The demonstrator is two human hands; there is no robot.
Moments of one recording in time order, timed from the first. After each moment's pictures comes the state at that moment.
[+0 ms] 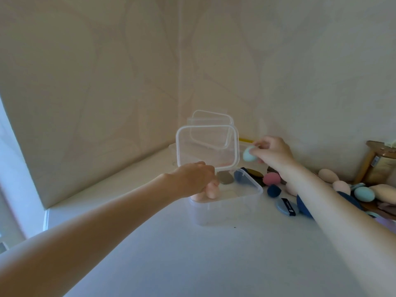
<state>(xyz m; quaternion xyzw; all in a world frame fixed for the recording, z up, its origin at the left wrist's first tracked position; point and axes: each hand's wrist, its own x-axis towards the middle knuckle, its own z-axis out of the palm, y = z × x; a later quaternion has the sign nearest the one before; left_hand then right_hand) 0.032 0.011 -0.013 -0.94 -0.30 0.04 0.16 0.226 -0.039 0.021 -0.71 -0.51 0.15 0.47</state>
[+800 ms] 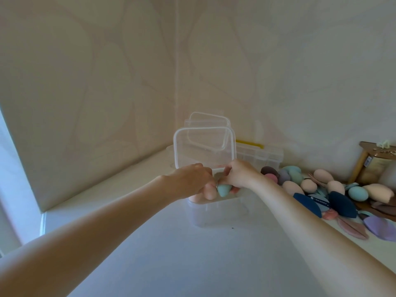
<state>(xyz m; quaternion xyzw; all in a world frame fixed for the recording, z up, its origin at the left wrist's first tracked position) 0.030 -0.006 0.000 -0.94 -0.33 0.06 0.07 0.172 -0.034 0.000 -0.76 -0.58 0.21 0.21</state>
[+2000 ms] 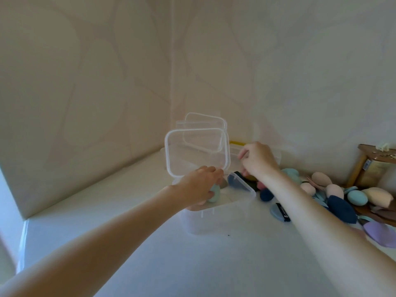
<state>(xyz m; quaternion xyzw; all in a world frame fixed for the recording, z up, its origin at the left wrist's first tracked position) 0.057 0.009 -0.021 -0.95 -0.31 -0.08 0.05 0.205 -0.031 0.018 -0.78 -0.52 0.06 0.33</state>
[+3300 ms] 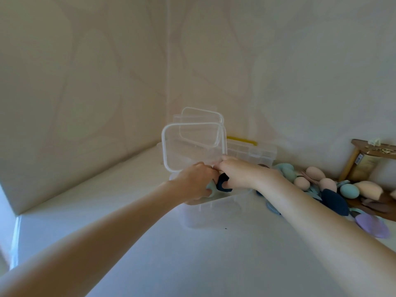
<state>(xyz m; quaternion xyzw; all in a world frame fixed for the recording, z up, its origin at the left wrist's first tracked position) 0.056 0.011 -0.026 -0.95 -0.31 -0.08 0.02 0.185 -0.033 0.005 -0.68 -0.74 0.05 -0.01</state>
